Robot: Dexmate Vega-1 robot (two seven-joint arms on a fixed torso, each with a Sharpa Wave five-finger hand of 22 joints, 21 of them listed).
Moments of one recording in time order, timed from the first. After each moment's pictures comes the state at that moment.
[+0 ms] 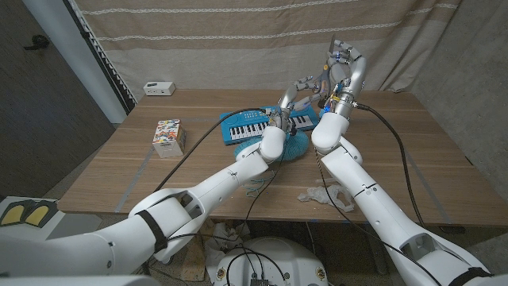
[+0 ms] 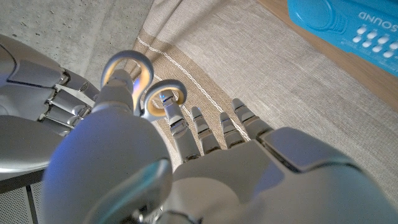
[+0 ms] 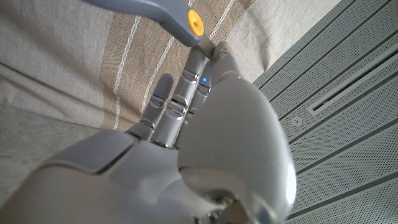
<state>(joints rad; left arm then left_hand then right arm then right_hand) 0.50 0.06 0.82 -1.06 0.13 -0.32 0.52 0.80 -0.14 0.24 -0.11 0.33 0.88 -0.15 0.21 0.19 0.31 -0.17 0.21 0.20 0.09 -0.04 0.19 0.18 0.20 -0.04 0.20 0.17 -0.83 -0.25 -0.42 -1.71 -0.19 0.09 -0.98 1.45 0.13 0.03 -0.11 0.21 0.97 -0.09 0.27 0.25 0.88 -0.10 0.73 0.39 1.03 -0.16 0.52 0.51 0.13 -0.04 1.38 0.19</state>
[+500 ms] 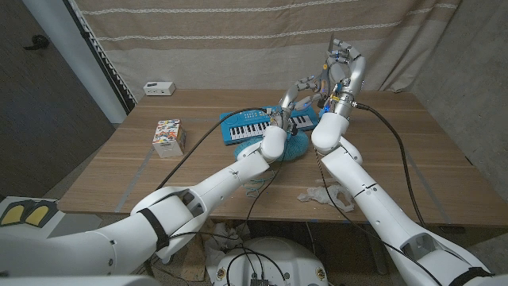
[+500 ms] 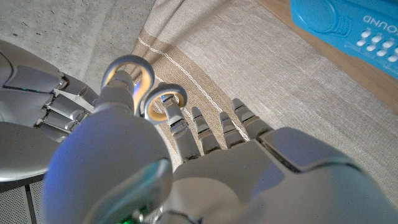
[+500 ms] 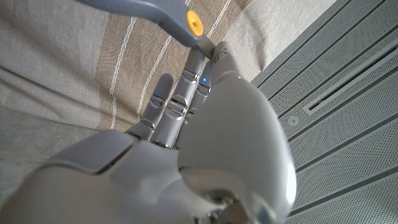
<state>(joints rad) 0.49 0.05 0.83 -1.04 0.12 -0.34 0.52 0.79 -0.13 0.24 -0.11 0.33 0.88 -0.15 0.21 0.19 0.31 -0.17 0.21 0.20 0.10 -0.04 0.19 0.18 0.20 -0.04 0.20 0.17 -0.83 -0.25 -0.42 -1.71 -0.20 0.10 -0.98 1.45 0.13 0.03 -0.11 0.21 0.97 -0.09 0.27 0.25 0.88 -0.10 0.73 0.39 1.03 -0.16 0.52 0.51 0.13 -0.04 1.38 0.19</state>
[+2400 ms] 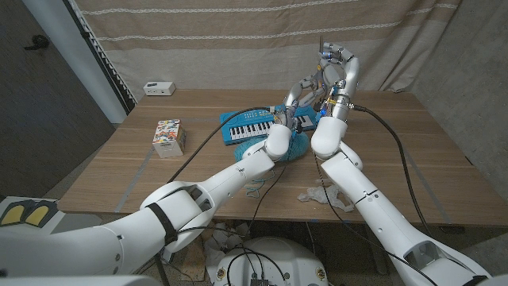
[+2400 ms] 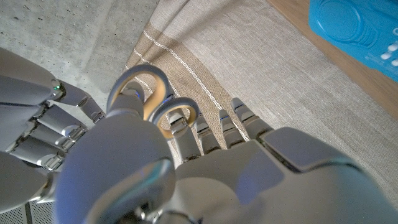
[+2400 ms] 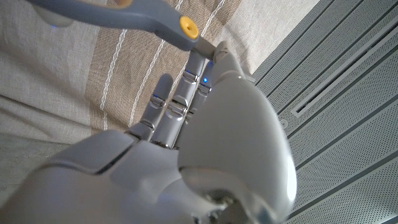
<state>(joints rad) 0.46 -0.01 0.83 -0.94 0.08 -0.40 0.52 0.79 -0.02 0.25 -0.08 0.33 0.92 -0.14 0.21 0.19 0.36 -0.18 0.22 0.20 0.15 -0.04 0.19 0.18 0.22 -0.04 0.20 0.18 -0.87 -0.26 -0.43 -1.75 -0.20 0.14 -0.91 1.45 0.13 0.03 -0.11 0.22 0.98 -0.09 0.27 0.25 0.89 -0.10 0.73 0.38 1.04 -0.15 0.52 0.50 0.12 -0.04 1.41 0.19</state>
